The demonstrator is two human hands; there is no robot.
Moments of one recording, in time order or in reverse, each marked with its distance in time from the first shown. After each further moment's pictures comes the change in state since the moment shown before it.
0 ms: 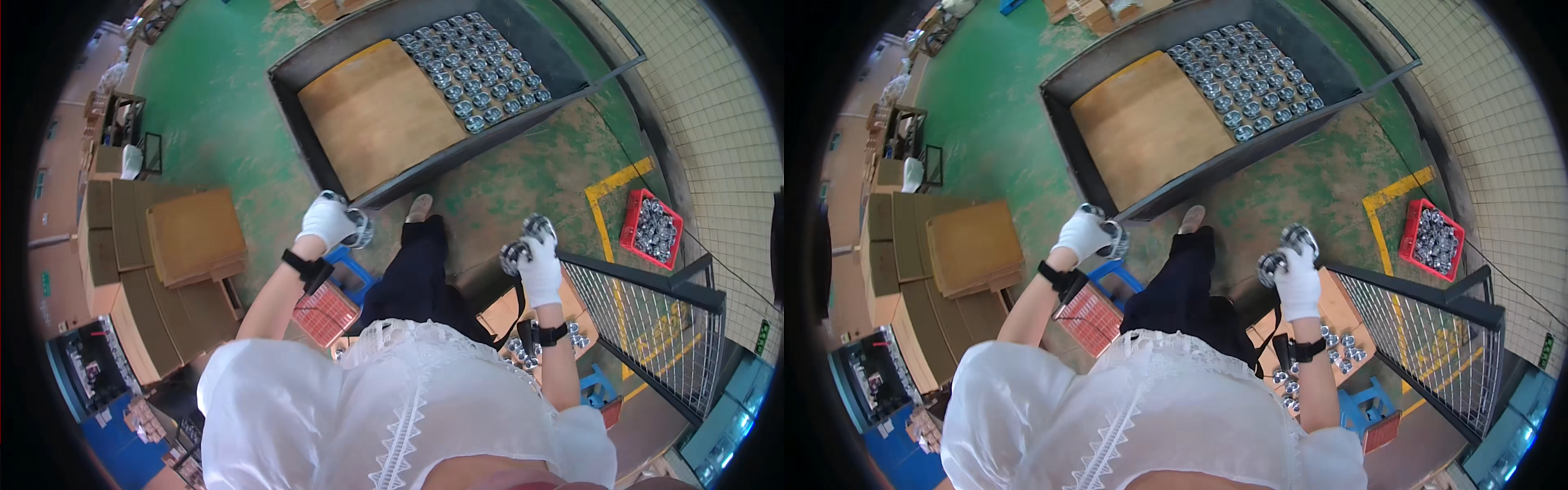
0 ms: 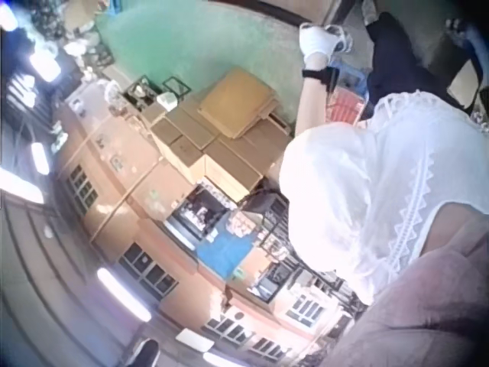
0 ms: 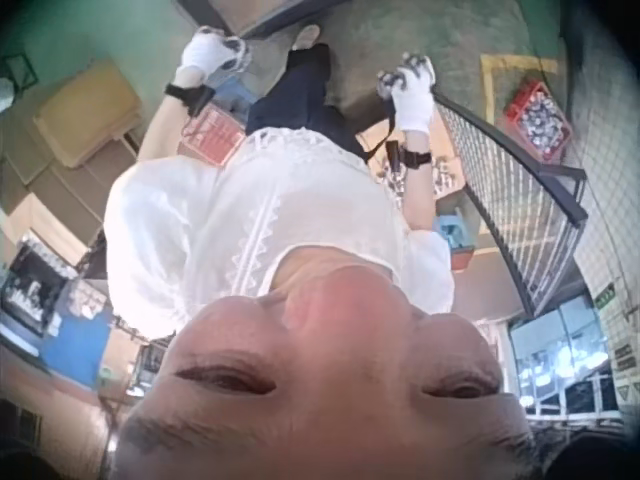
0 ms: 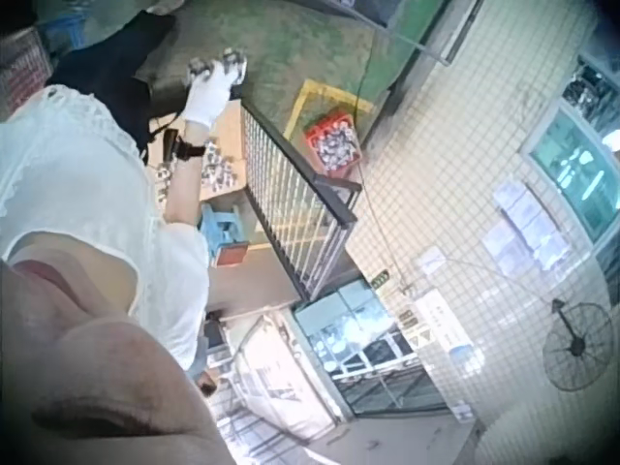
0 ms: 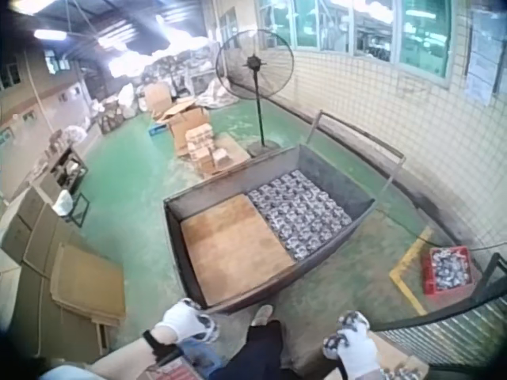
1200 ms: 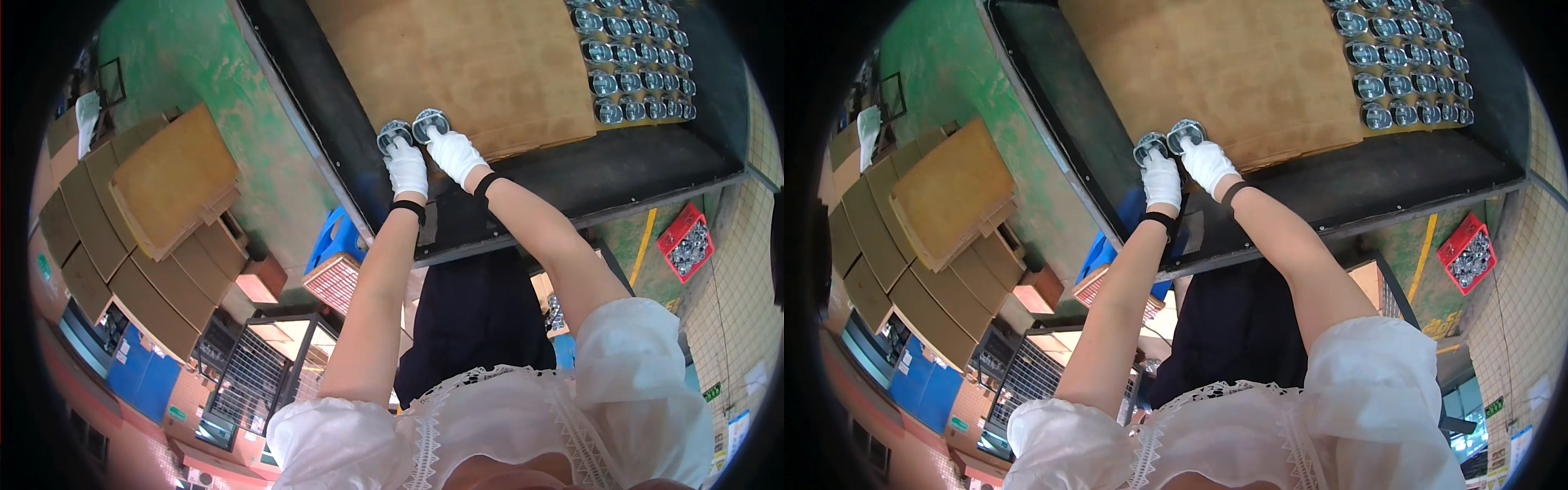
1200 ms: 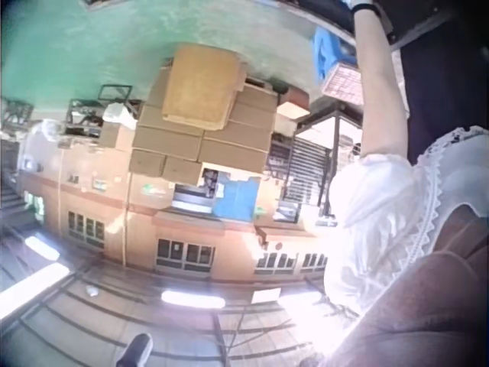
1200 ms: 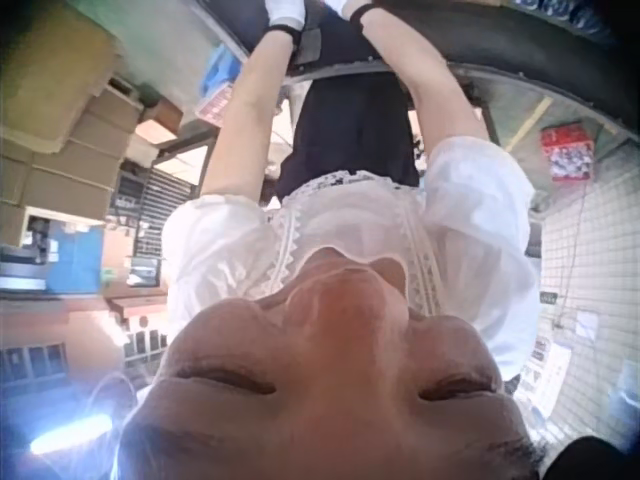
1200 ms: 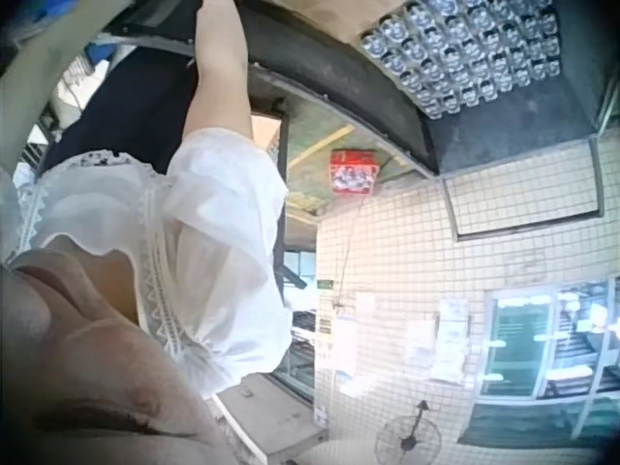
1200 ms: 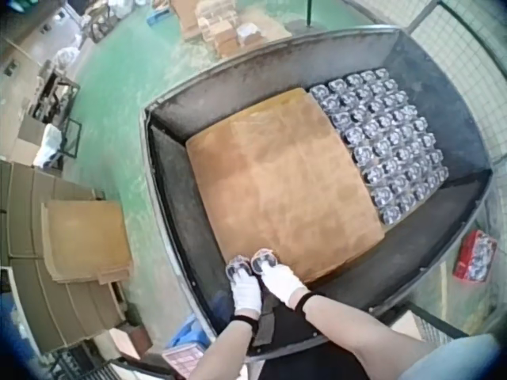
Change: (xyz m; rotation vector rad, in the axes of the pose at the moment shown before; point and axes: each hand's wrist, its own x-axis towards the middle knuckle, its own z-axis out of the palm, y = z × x) left_hand 0.302 -0.114 0.269 -0.435 -0.004 -0.631; right_hand 0.250 -0.223 0.523 0.075 -1.039 -0.239
